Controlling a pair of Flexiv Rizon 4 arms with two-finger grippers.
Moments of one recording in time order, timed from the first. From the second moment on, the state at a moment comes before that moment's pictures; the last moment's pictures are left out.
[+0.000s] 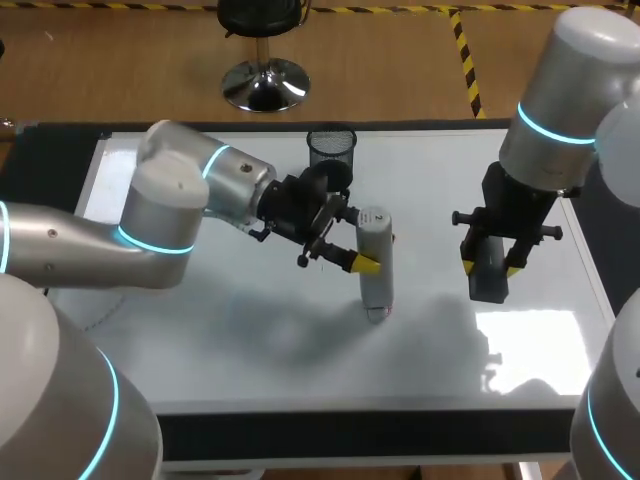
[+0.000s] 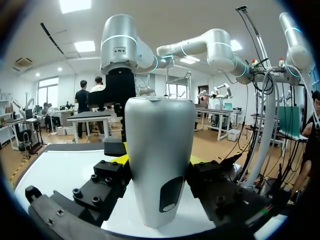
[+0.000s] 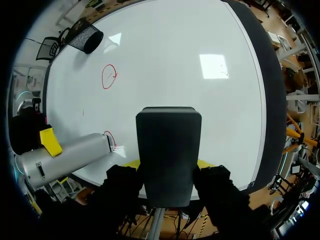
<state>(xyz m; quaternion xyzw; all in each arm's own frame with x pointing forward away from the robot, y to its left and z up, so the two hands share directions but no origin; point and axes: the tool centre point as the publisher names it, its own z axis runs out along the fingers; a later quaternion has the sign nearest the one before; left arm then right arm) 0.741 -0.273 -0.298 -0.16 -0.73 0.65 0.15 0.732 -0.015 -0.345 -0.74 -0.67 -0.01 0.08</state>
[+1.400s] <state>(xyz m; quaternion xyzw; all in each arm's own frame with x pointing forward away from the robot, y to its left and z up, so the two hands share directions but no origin) 0.736 -0.280 -0.316 -0.15 -0.74 0.63 0.18 0.732 -0.015 -0.345 -0.74 -0.67 -0.01 0.08</state>
